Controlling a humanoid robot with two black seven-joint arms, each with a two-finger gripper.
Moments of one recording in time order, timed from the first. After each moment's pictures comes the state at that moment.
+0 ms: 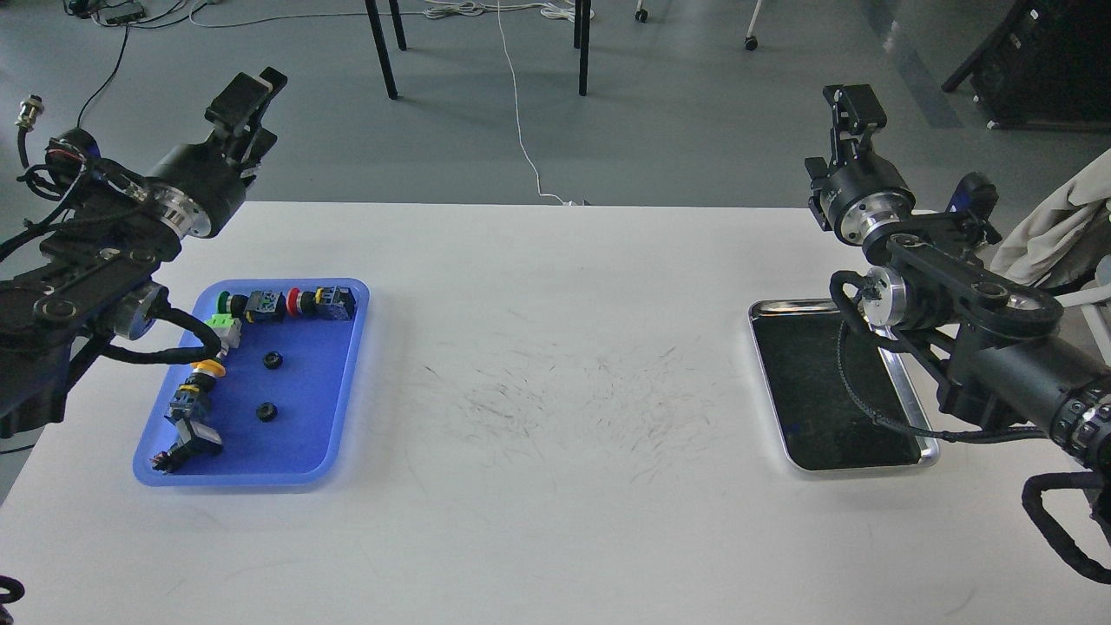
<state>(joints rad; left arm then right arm) -0.91 0.50 -0.37 -0.69 0.44 -0.05 -0.49 0.94 -0.29 0.45 0.64 -0.22 -0.18 0.30</state>
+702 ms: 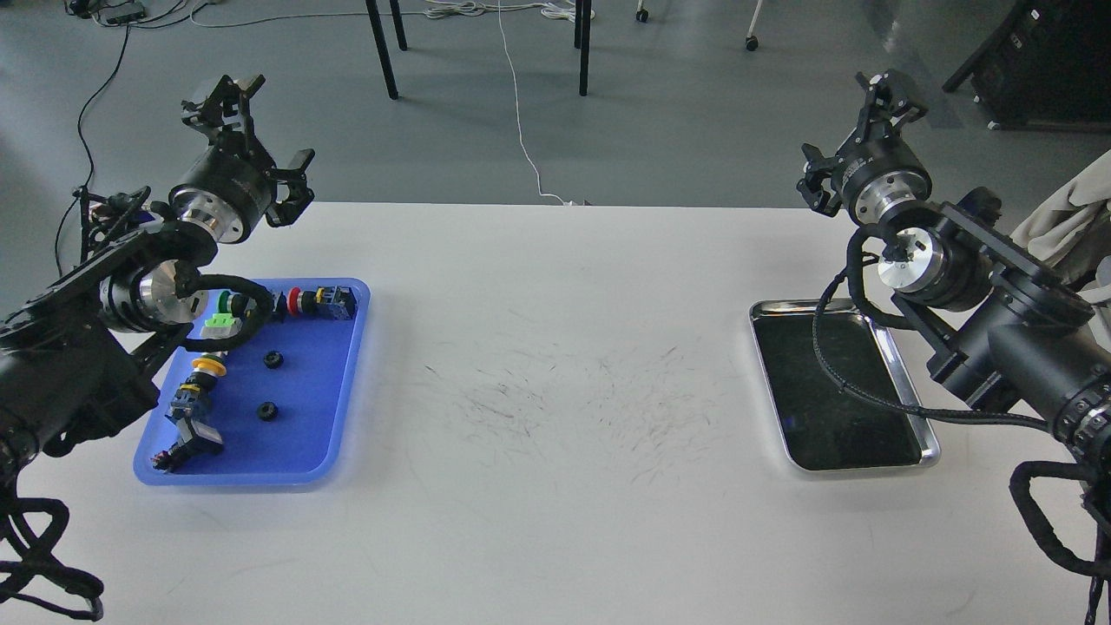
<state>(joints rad) -0.83 0.40 -0.66 -0.68 0.02 -0.18 -0.28 0.92 -0.28 0.63 0.64 0.02 -0.08 0.23</state>
